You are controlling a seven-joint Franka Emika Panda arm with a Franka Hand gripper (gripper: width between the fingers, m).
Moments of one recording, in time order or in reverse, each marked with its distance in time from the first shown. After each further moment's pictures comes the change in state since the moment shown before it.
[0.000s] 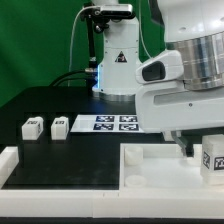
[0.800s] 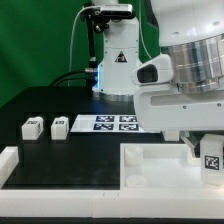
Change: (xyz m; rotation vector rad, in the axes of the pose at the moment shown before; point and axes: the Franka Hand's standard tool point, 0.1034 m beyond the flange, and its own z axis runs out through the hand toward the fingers) arm -0.001 0.000 0.003 0.014 -0.009 0.469
